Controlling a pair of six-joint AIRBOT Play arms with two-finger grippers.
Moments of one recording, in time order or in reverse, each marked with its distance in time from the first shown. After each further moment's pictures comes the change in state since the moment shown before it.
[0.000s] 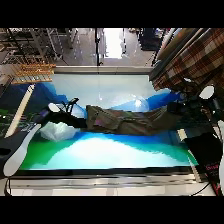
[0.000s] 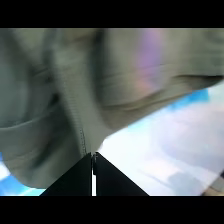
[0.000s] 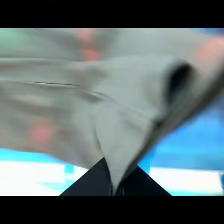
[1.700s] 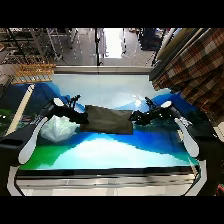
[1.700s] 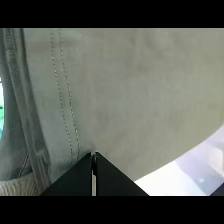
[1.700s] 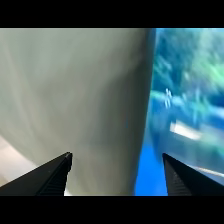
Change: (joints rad) left arm -0.010 -0.183 0.266 0.035 -0.111 -0.154; right arm 0.107 -0.545 0.032 0.664 -0.093 -0.219
